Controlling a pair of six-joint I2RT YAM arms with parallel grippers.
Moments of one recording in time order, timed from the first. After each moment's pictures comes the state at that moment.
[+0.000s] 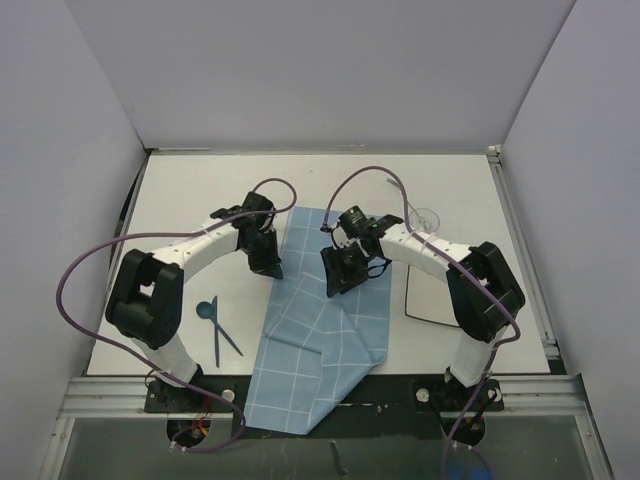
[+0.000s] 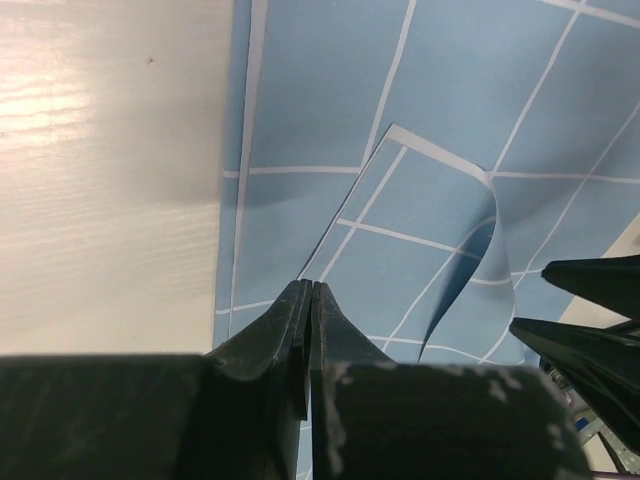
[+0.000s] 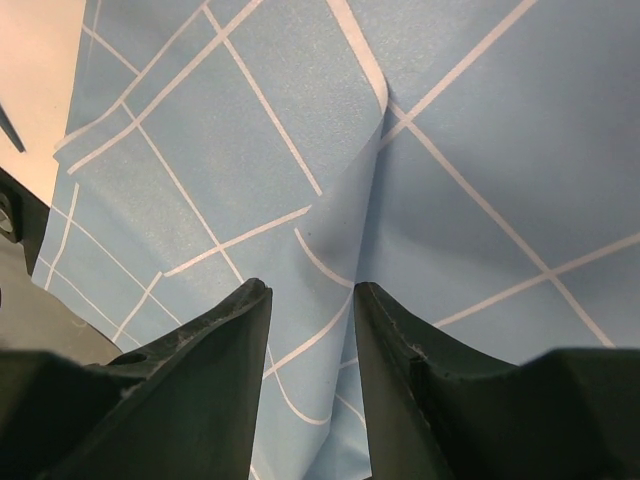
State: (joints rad) left arm -0.46 1.70 1.16 -0.70 0.21 -0.60; right arm 0.64 1.78 1.23 -0.69 -0.39 0.24
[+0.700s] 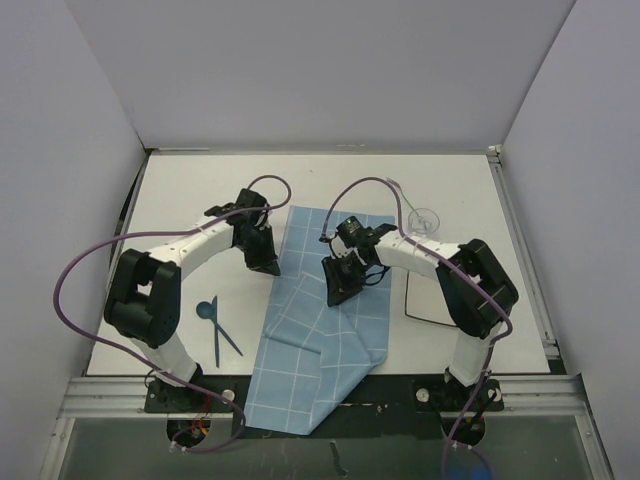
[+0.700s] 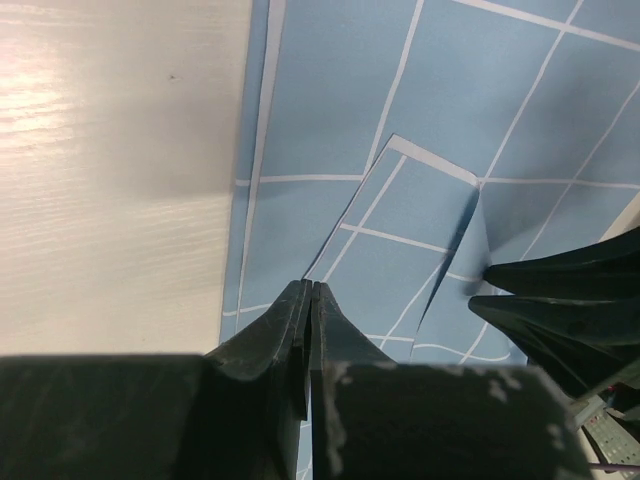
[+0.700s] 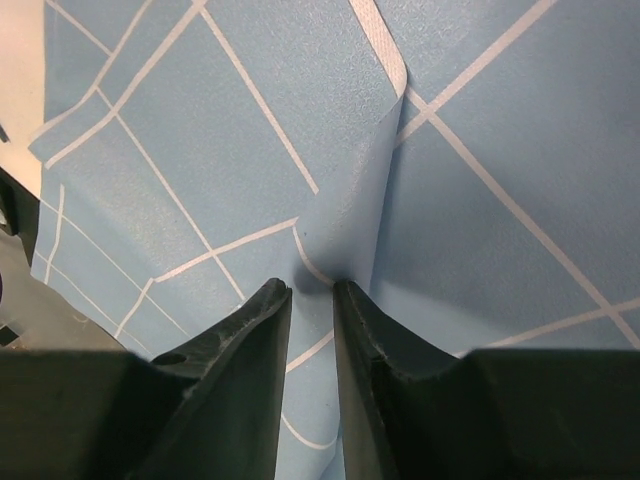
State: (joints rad) left arm -0.41 1.70 1.17 -0.70 0.24 -0.58; right arm 0.66 1.81 1.15 -0.61 -0.45 0.27
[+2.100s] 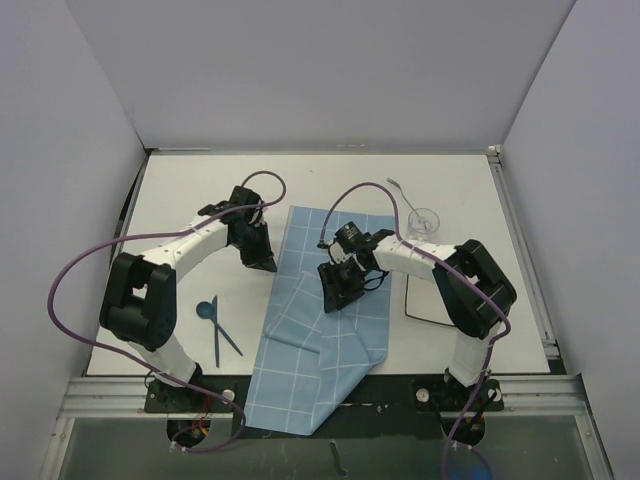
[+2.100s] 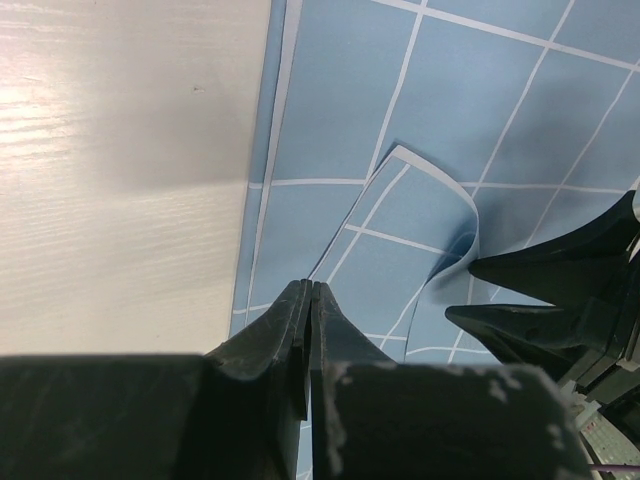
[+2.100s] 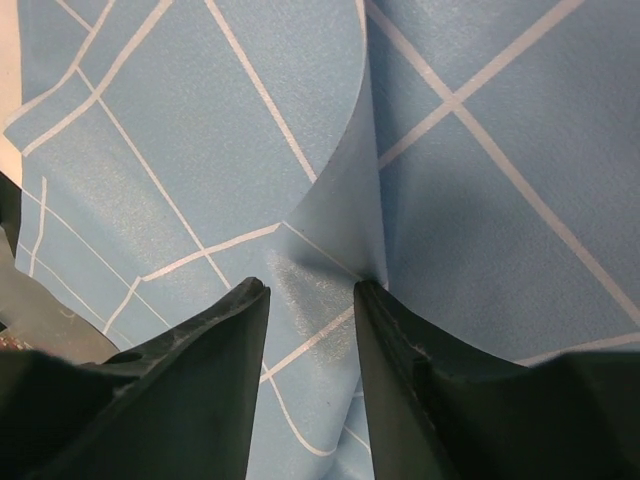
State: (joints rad) left arm -0.38 1.68 1.17 -0.70 0.25 -0.56; right arm 0.69 1.83 1.12 -0.57 -0.46 0.27
